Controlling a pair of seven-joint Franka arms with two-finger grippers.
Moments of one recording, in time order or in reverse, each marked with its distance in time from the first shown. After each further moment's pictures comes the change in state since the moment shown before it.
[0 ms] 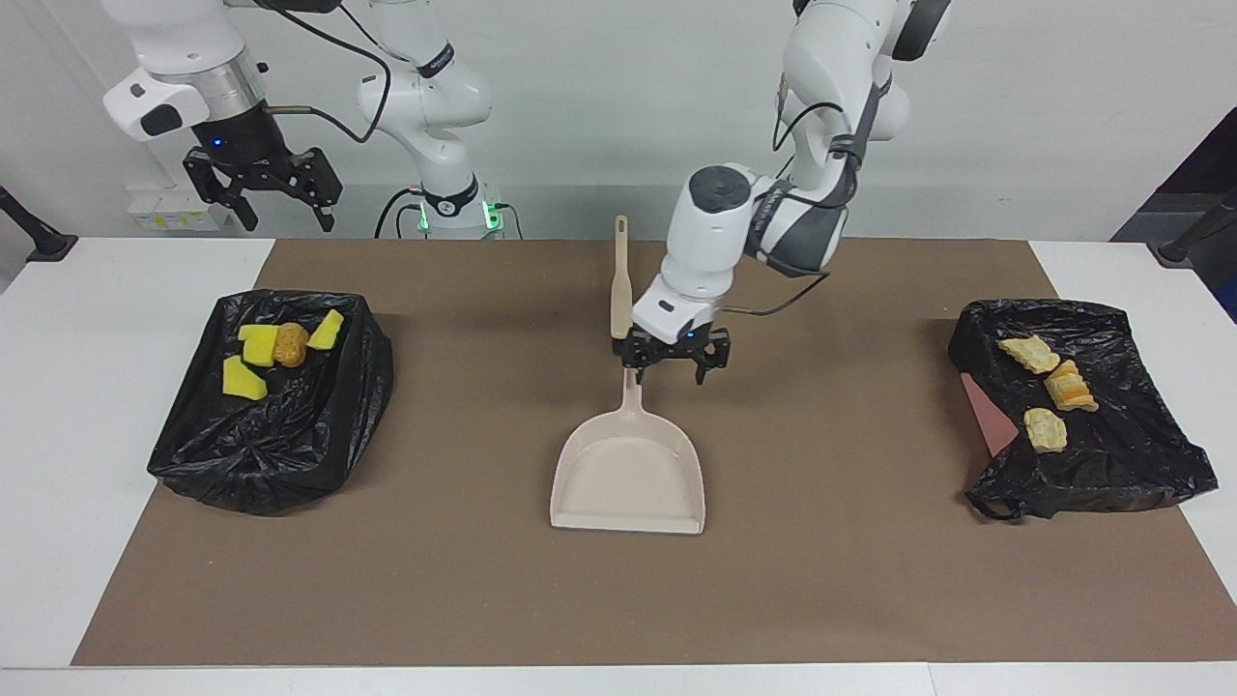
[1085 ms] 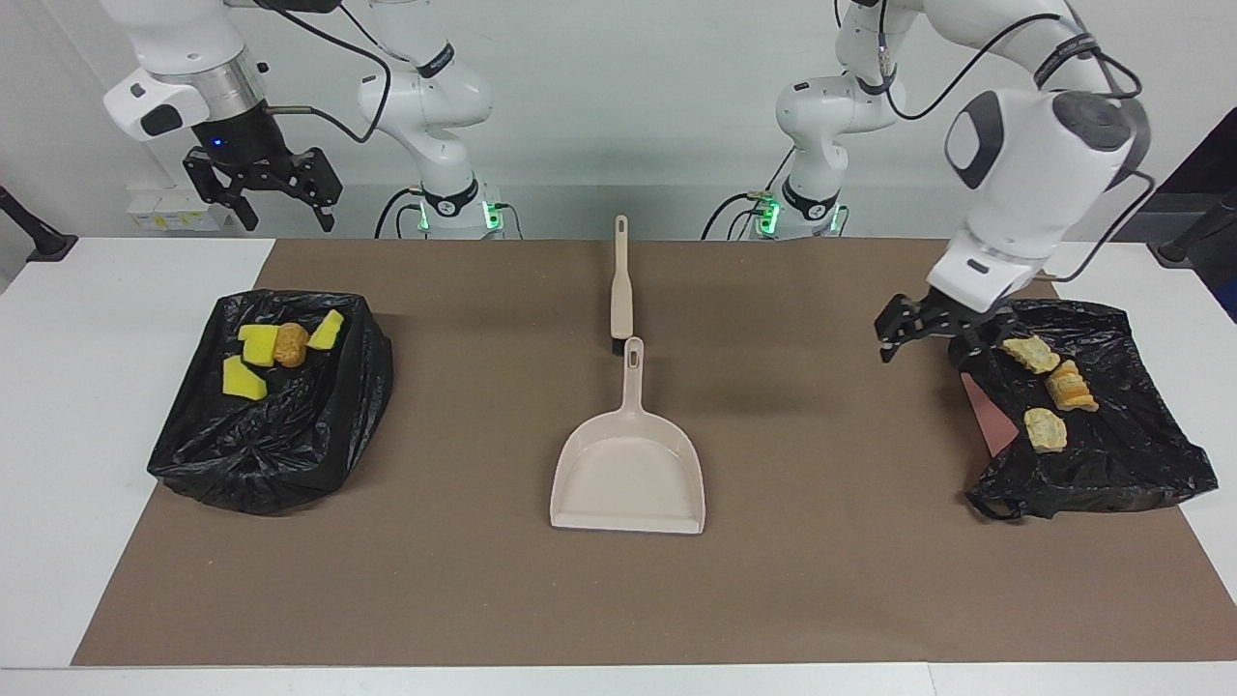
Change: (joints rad) left arm 0.472 -0.205 0.006 0.050 -0.085 -0.355 0.650; right arm 0.005 -0.001 -0.002 -0.001 0.000 0.000 0.000
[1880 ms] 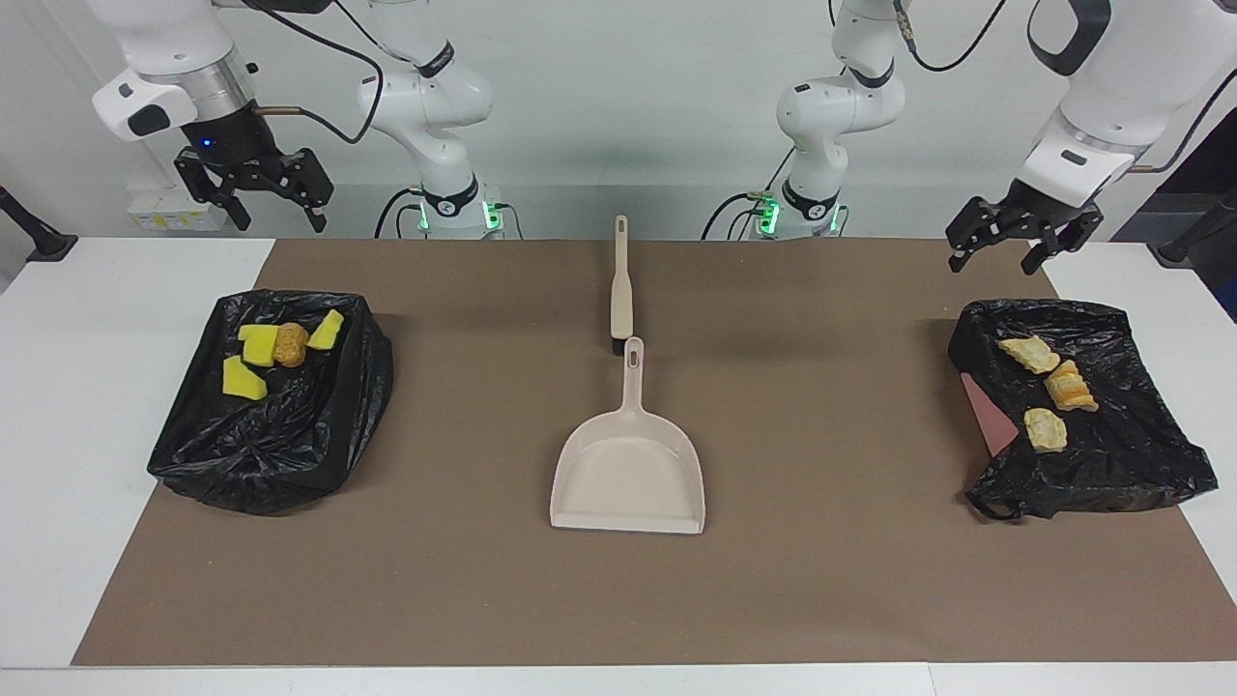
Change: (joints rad) left arm 0.024 -0.126 0.079 0.090 0.002 -0.283 0.090; right arm 0.033 0.000 -0.053 0.000 0.000 0.000 0.000
